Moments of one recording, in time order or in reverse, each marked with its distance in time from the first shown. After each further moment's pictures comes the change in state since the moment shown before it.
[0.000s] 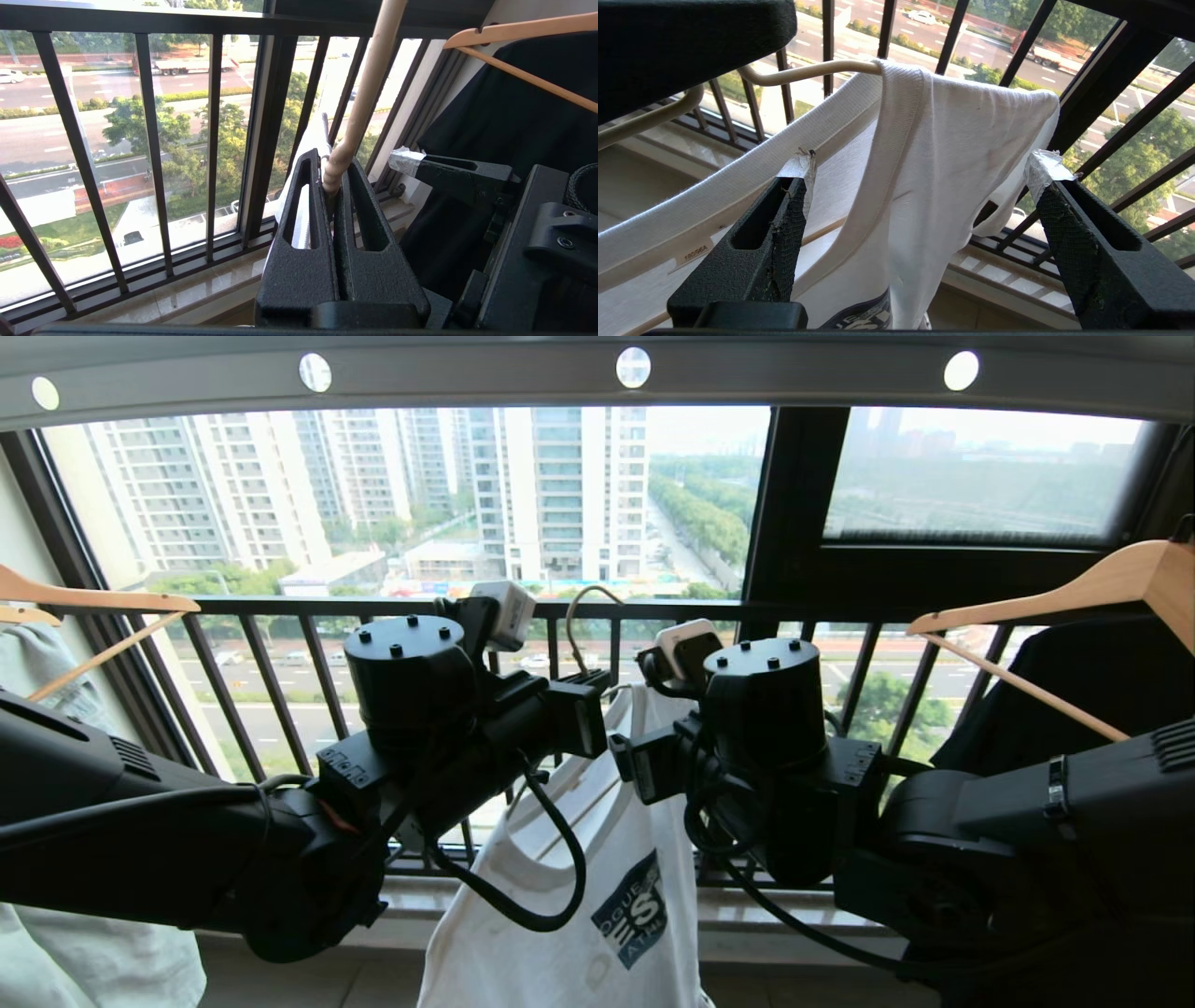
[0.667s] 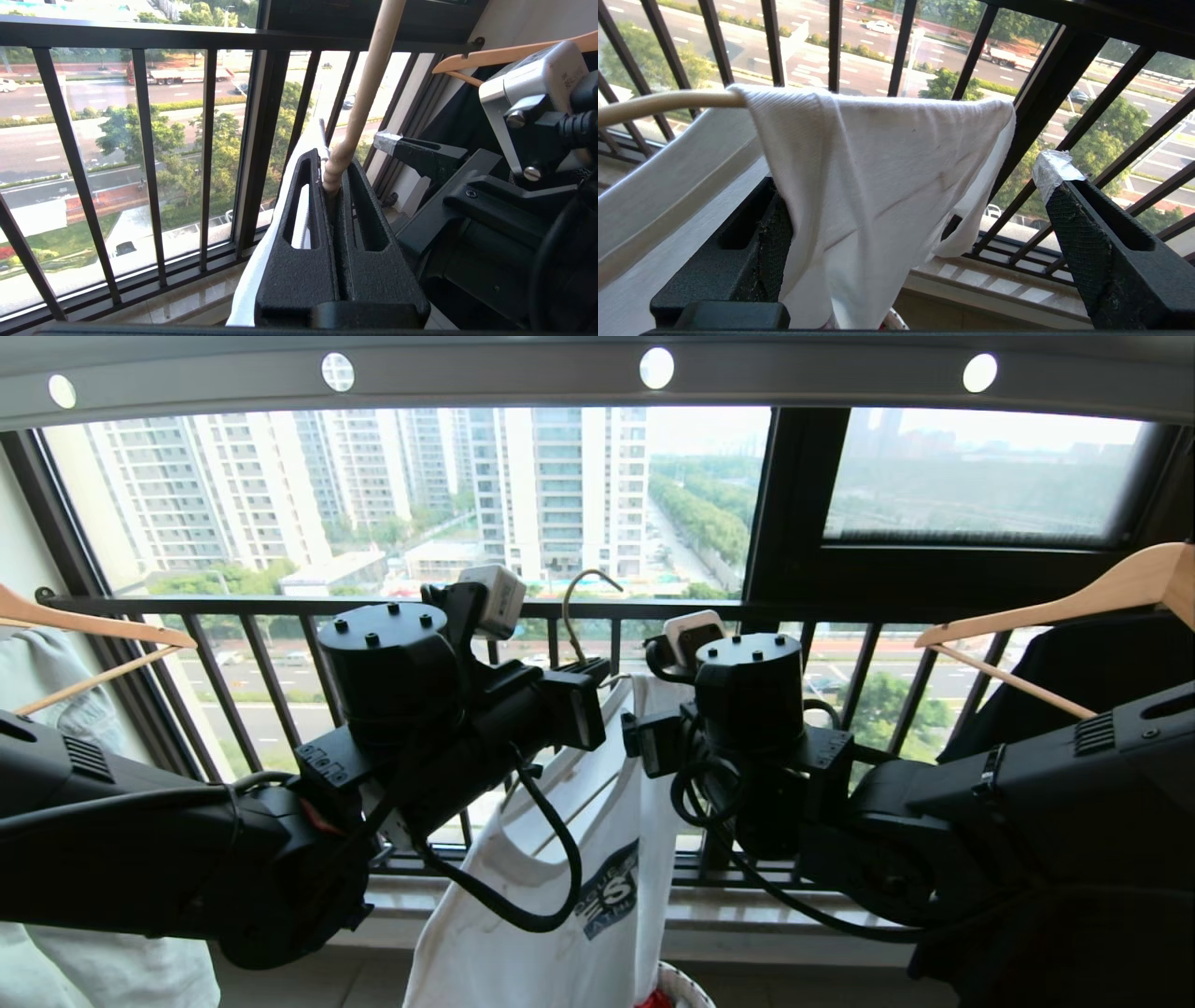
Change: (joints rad) left arm -0.010 -0.036 0.006 0.000 0.001 -0.008; right arm -0.049 0.063 -0.052 -0.053 -0.089 -0.019
